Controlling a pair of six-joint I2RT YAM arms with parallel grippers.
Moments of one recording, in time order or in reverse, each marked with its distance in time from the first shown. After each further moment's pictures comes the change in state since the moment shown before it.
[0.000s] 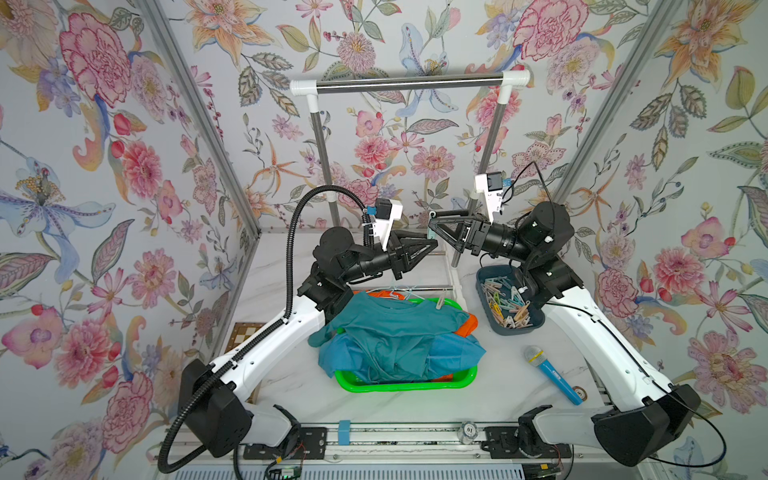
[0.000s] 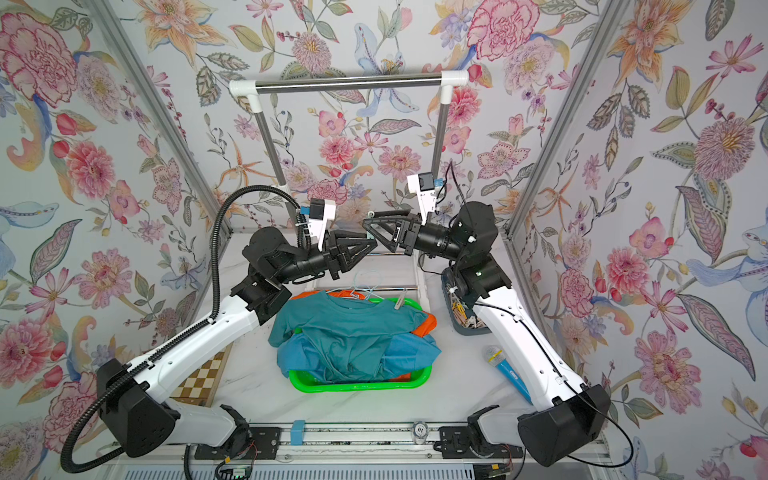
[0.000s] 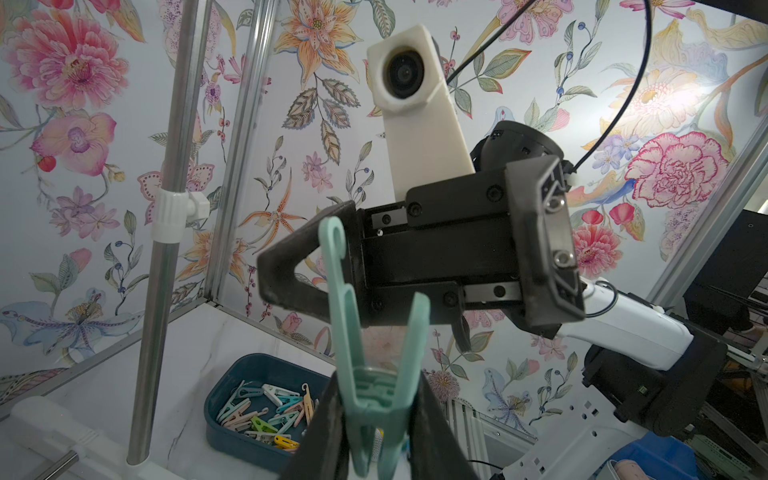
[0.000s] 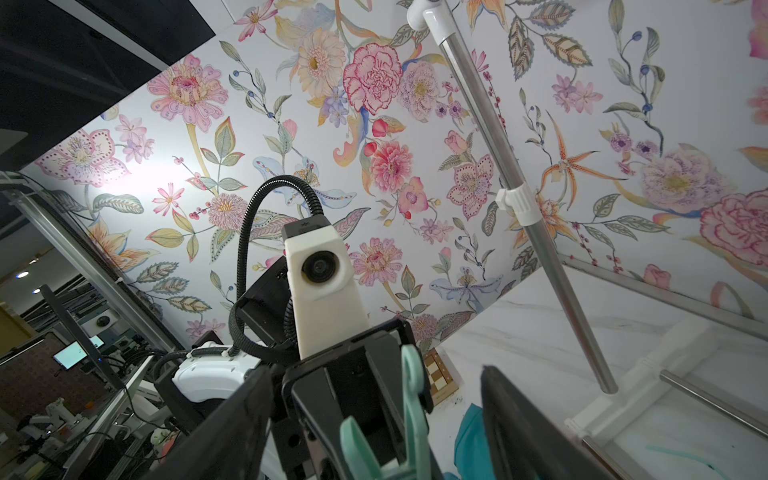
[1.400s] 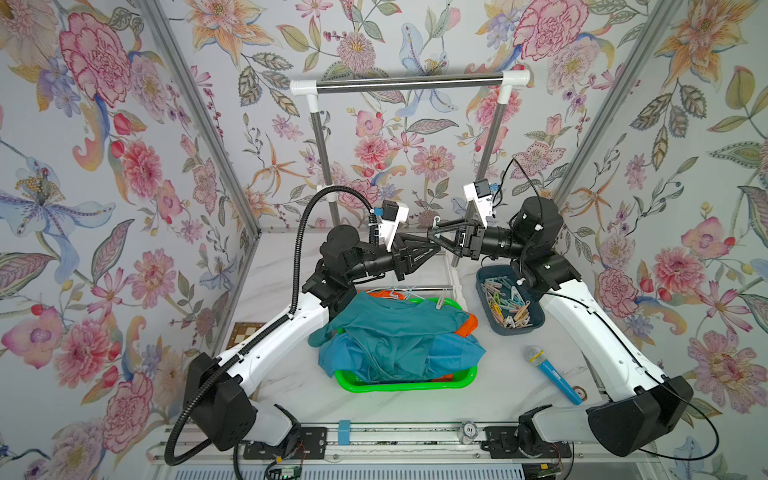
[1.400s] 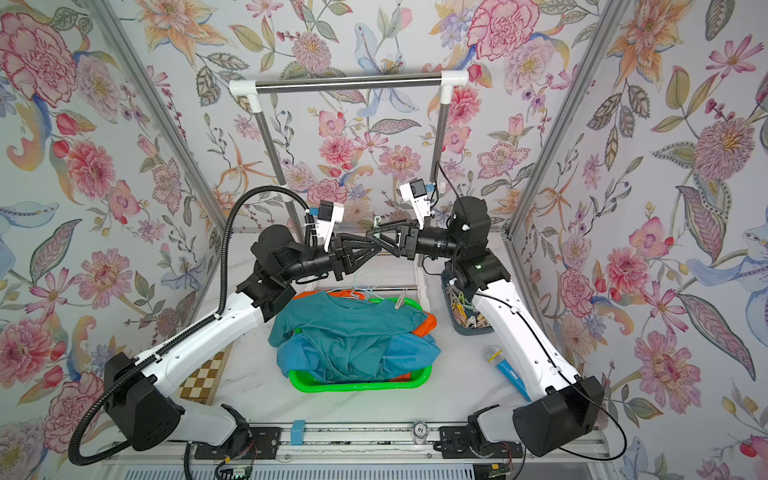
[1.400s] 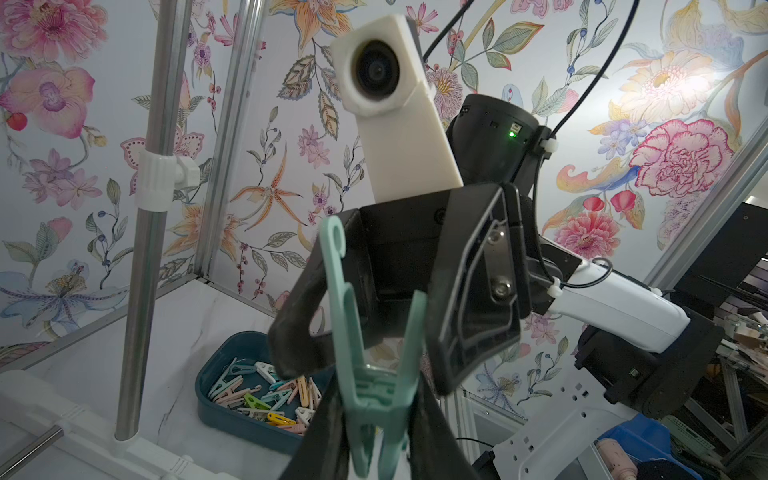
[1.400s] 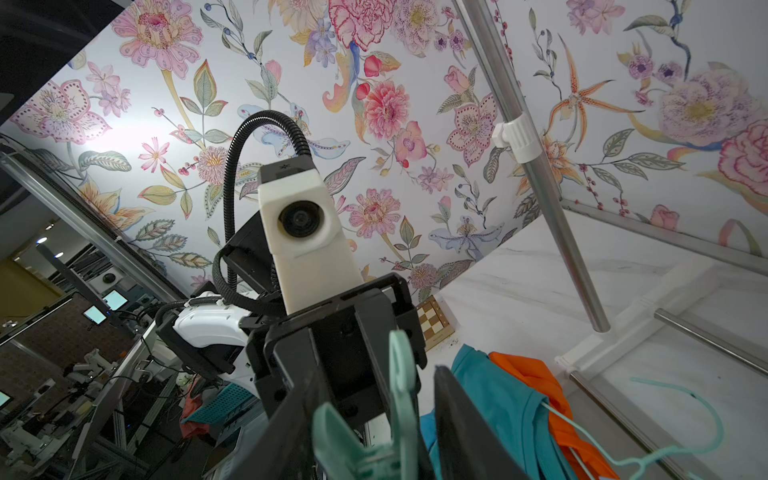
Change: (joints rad) left arm 0.000 0.035 0.015 -0.037 0.032 0.000; right arm -0.030 0.045 0.025 -0.155 -0.135 -0.100
